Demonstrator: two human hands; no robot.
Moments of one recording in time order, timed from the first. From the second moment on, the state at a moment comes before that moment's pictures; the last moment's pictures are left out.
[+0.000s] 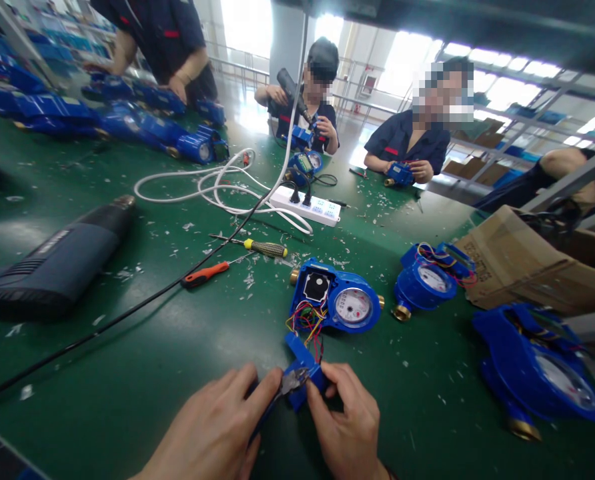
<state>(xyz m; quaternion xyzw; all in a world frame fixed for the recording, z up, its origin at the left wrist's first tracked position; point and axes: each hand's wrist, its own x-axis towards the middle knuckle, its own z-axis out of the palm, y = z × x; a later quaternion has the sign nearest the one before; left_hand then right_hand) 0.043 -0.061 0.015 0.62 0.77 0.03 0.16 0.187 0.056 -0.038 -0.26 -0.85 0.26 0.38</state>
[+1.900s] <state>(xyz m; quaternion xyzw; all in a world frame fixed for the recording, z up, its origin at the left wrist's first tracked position) 0.035 -0.067 0.011 0.57 0.79 0.18 0.17 0.184 0.061 -0.035 -0.23 -0.85 0.23 0.40</state>
